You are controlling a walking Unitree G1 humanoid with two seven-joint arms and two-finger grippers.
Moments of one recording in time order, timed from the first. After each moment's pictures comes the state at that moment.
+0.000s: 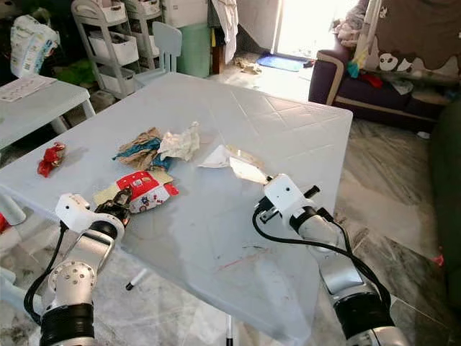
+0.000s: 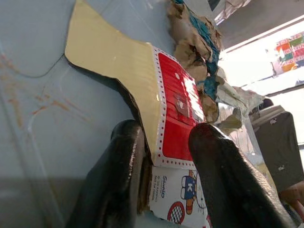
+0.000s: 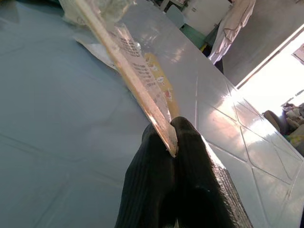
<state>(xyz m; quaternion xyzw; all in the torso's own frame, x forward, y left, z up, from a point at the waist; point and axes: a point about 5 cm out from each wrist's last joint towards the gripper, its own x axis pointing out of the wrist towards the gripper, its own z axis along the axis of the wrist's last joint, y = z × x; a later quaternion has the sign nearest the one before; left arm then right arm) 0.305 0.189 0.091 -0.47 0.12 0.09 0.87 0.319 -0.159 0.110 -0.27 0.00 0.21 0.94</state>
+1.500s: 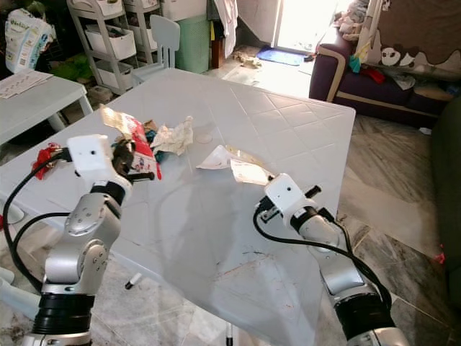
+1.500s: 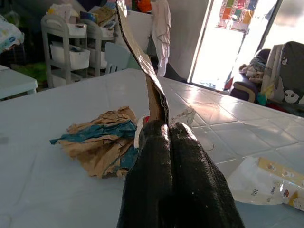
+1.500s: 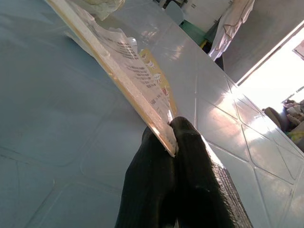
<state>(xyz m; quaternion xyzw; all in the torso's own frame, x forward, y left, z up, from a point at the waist) 0.318 0.149 0.173 -0.06 -0.03 -0.01 1.00 0.319 -0.160 0.111 -0.26 0.00 0.21 0.94</state>
